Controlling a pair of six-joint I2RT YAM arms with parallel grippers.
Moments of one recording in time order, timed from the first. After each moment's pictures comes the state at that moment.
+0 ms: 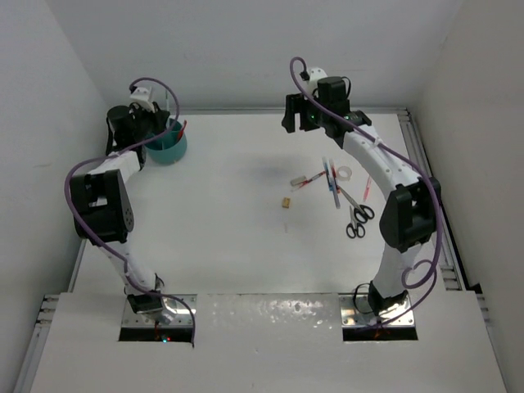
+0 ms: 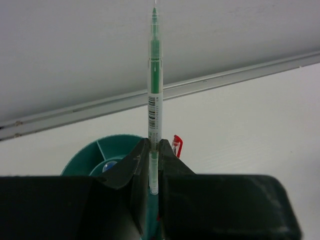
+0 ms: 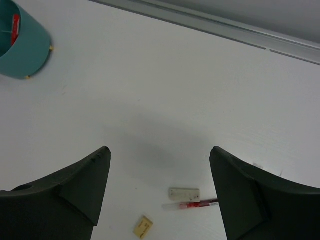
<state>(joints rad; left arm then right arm) 0.20 1.84 1.25 0.47 0.49 0.03 0.34 1.84 1.65 -0.32 -0.14 0.10</state>
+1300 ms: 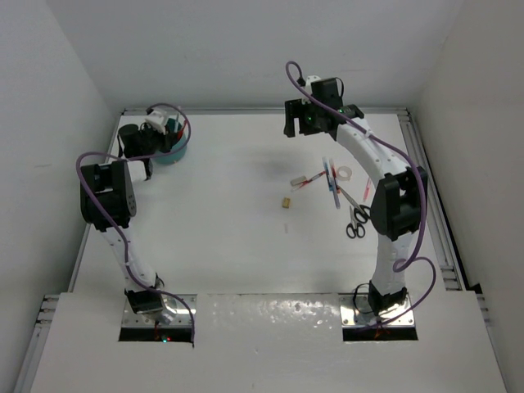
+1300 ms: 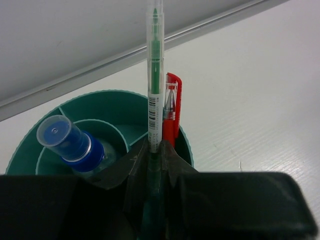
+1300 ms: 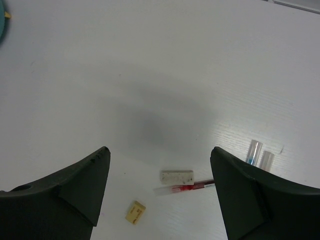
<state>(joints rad) 0.21 2.04 1.17 0.64 0.61 0.23 0.33 2.00 1.81 -0.51 -0.10 0.10</state>
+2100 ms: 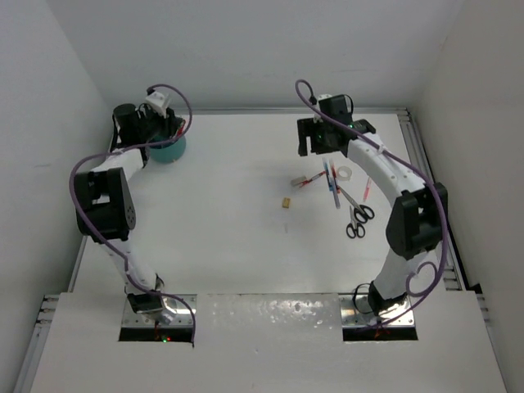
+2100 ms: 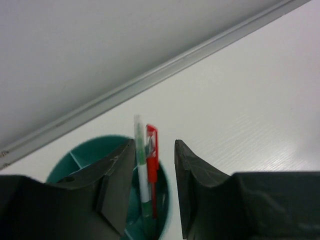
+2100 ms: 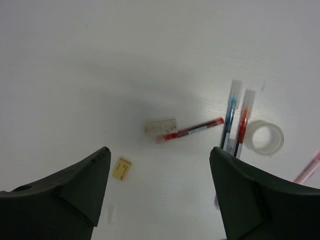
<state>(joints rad) 0.19 1.94 1.29 0.42 0.66 0.27 0.33 1.84 1.62 -0.57 -0.01 0.12</state>
